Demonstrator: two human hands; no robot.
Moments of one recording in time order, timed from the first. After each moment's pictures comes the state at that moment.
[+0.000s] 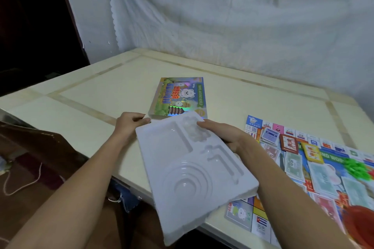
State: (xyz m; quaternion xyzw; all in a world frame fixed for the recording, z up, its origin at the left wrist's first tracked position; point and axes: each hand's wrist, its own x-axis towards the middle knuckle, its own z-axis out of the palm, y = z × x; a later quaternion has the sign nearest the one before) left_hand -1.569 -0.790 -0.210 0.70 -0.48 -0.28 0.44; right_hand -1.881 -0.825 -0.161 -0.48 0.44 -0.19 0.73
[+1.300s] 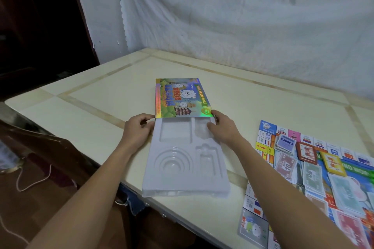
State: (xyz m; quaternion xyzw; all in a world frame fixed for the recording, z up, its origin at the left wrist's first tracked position) left_hand -1.573 -0.790 -0.216 0.67 -0.50 -0.22 0.51; right_hand -1.843 -0.855 -0.169 -0.73 0.56 -0.25 0.30
